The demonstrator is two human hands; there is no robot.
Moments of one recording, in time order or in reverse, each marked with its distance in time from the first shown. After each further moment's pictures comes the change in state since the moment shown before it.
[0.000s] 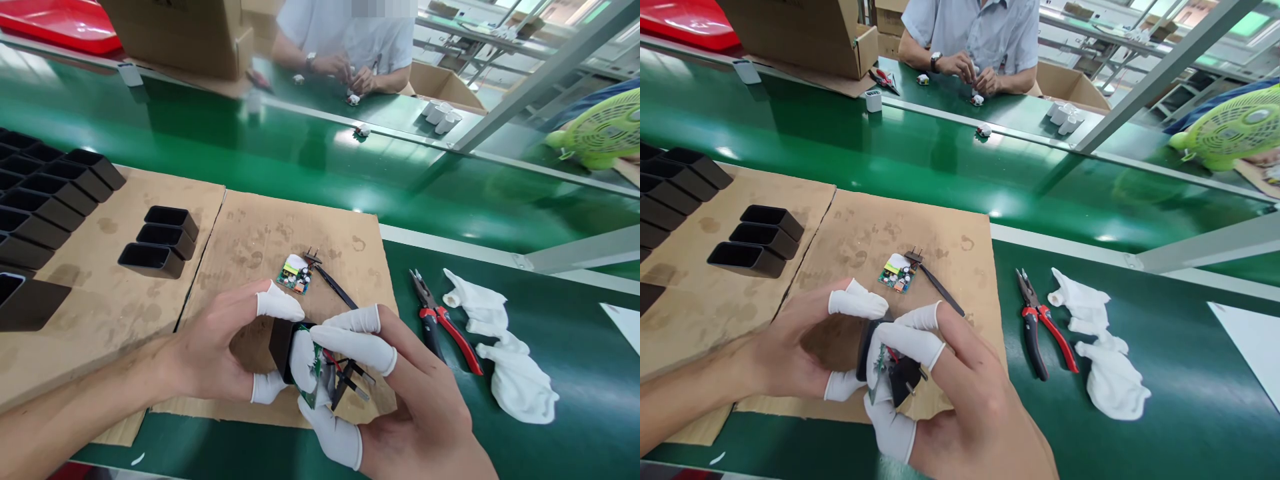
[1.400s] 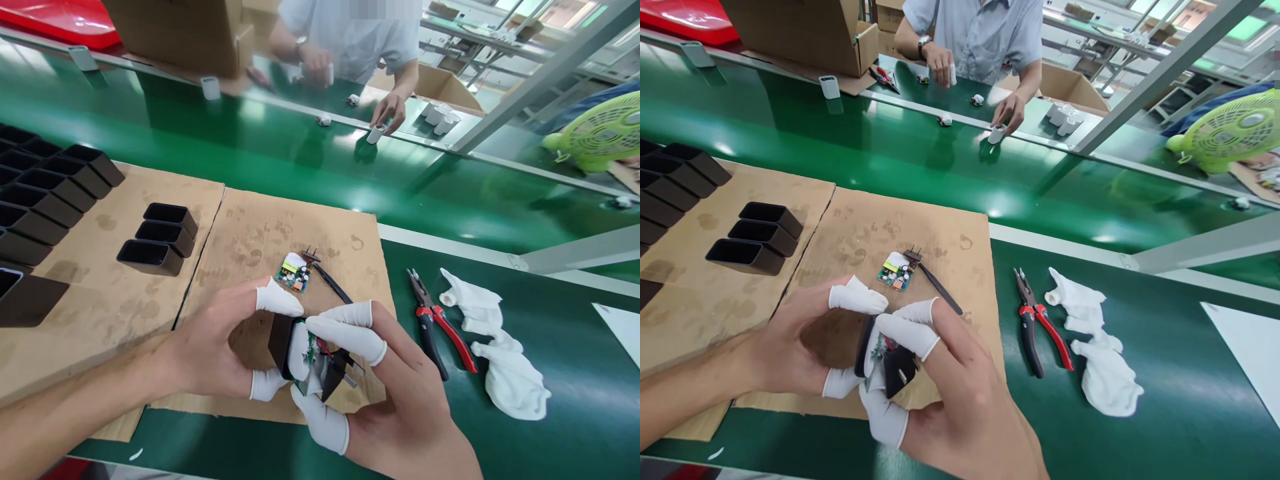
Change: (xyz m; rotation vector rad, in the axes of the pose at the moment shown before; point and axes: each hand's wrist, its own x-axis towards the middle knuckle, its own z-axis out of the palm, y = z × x) left_hand -0.002 -0.001 0.002 -0.066 0.030 -0.036; right_hand -0.001 0.004 0.004 -0.079 0.044 -0.043
